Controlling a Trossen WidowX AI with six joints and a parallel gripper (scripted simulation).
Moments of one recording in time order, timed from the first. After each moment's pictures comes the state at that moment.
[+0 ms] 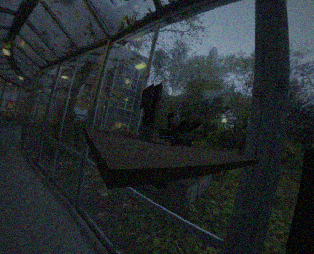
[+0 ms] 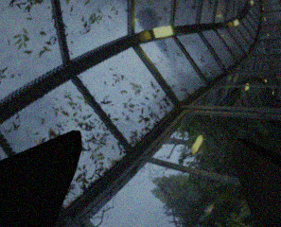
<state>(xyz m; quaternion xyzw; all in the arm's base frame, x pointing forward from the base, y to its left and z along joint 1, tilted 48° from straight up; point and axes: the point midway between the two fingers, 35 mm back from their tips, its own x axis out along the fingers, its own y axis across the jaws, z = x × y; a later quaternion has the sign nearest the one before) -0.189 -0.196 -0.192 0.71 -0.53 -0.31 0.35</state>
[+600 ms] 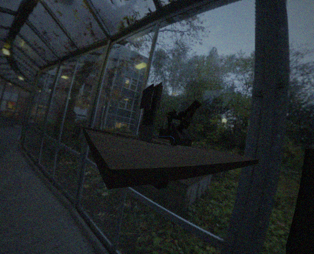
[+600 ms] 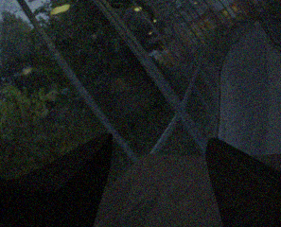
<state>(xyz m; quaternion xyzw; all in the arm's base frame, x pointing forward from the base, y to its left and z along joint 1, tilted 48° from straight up) -0.090 -0.330 -0.090 0.61 -0.02 -0.40 0.69</state>
